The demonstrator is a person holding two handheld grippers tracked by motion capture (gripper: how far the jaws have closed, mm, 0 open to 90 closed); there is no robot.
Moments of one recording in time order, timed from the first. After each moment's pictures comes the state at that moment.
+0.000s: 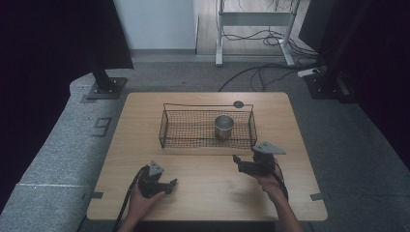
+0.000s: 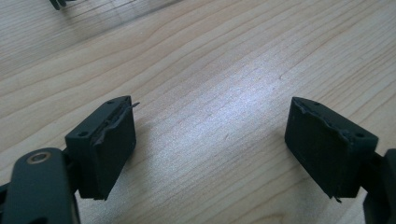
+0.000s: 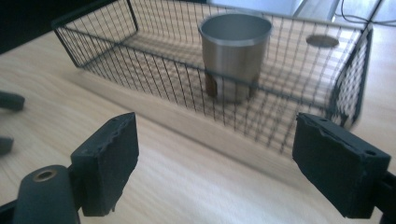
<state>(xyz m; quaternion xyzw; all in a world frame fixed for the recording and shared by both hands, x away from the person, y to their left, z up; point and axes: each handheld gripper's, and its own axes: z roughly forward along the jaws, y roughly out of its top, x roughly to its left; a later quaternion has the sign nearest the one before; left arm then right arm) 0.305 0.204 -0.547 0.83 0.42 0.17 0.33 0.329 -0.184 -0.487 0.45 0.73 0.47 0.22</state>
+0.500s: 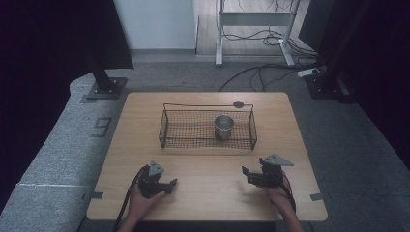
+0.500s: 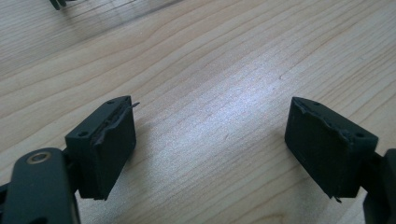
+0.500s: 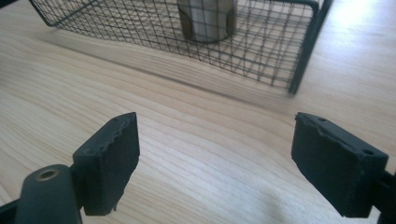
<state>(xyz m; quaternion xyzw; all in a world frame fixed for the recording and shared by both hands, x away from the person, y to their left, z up) 0.305 0.204 -0.547 0.83 0.42 0.17 0.33 0.311 -0.213 -0.527 0.48 0.73 0.44 0.20</state>
